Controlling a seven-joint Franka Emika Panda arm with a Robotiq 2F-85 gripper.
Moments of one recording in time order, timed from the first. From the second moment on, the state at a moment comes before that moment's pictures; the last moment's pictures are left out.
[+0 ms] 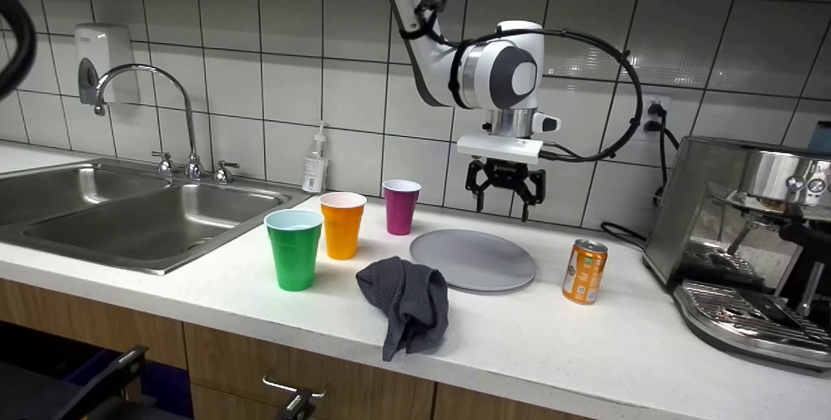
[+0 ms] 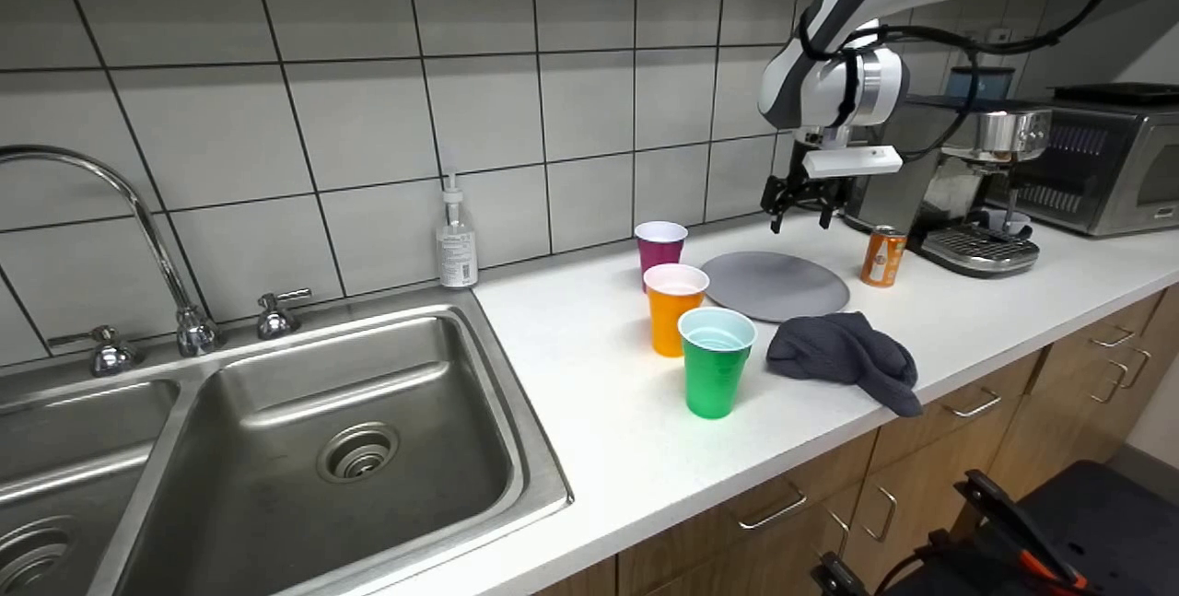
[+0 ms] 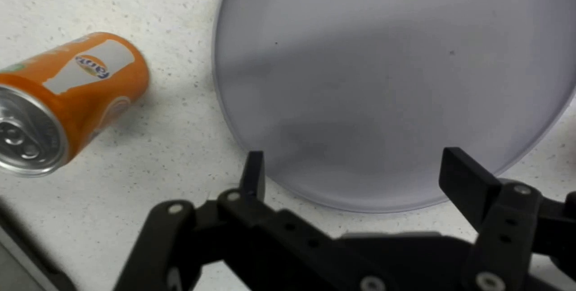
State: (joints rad) arm -0.33 0.64 -0.14 -1.70 0.09 2.49 -0.24
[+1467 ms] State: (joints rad) arm -0.26 0.53 -0.02 -1.86 0.10 2.60 -0.24
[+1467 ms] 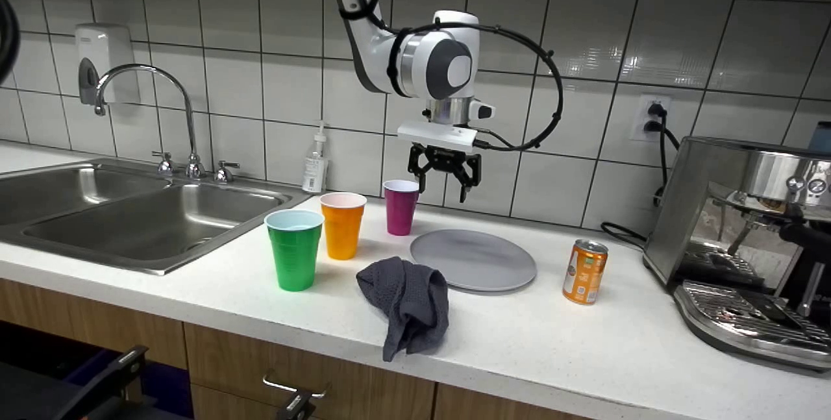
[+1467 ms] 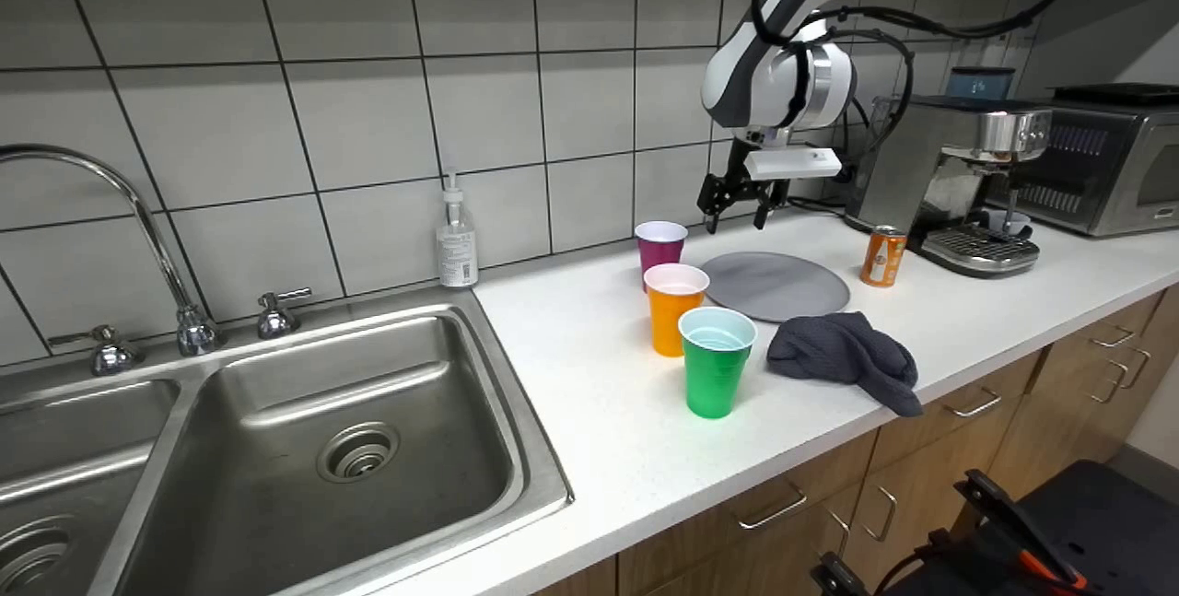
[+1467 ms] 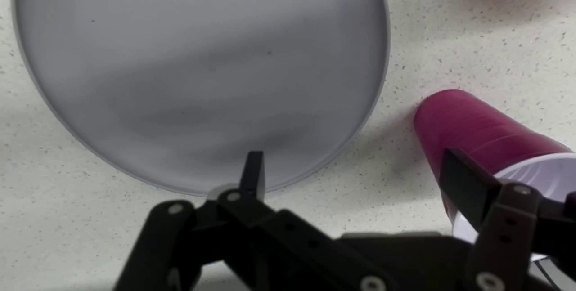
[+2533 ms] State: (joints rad) arm -0.22 0.53 0.02 -1.84 0.10 2.60 -0.24
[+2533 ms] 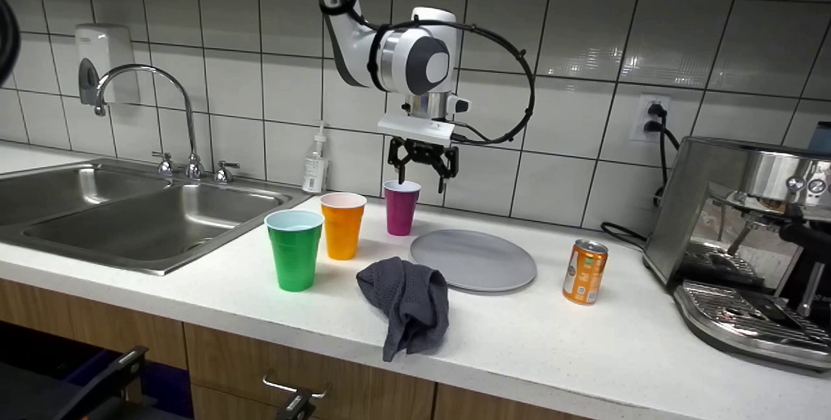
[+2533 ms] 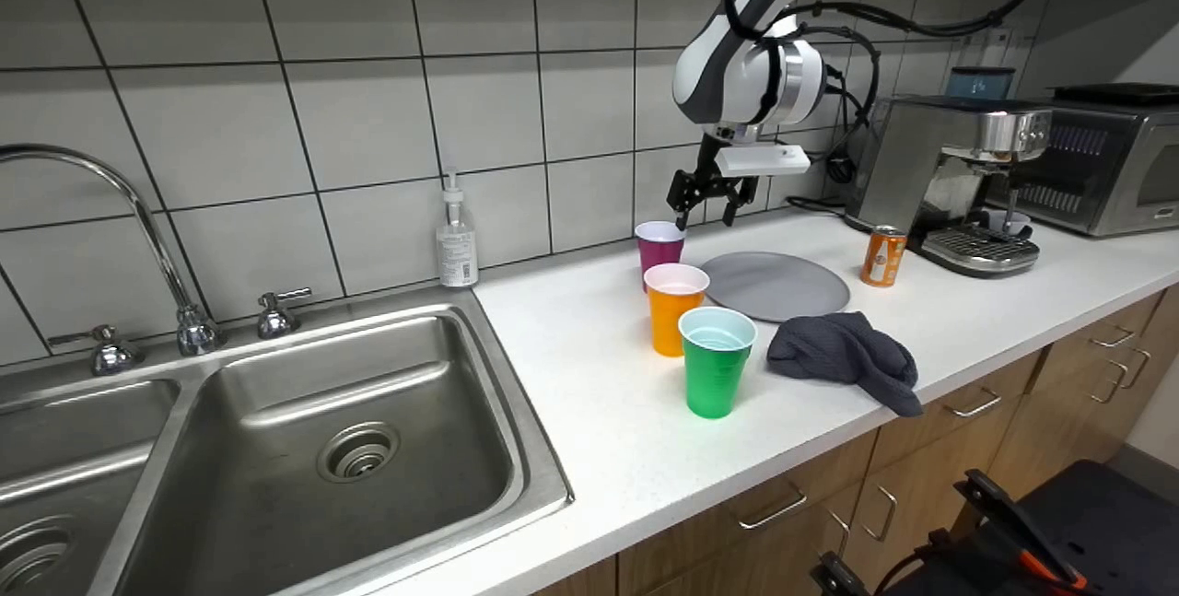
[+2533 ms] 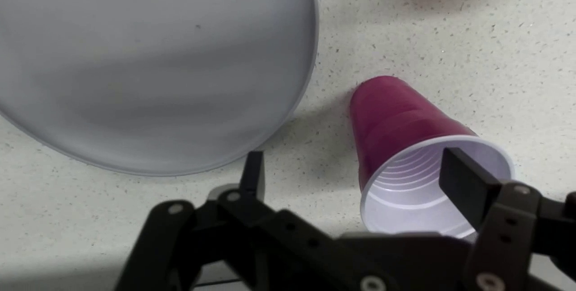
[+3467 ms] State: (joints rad) arm -0.21 0.66 0.02 -1.68 0.10 2.59 -0.24
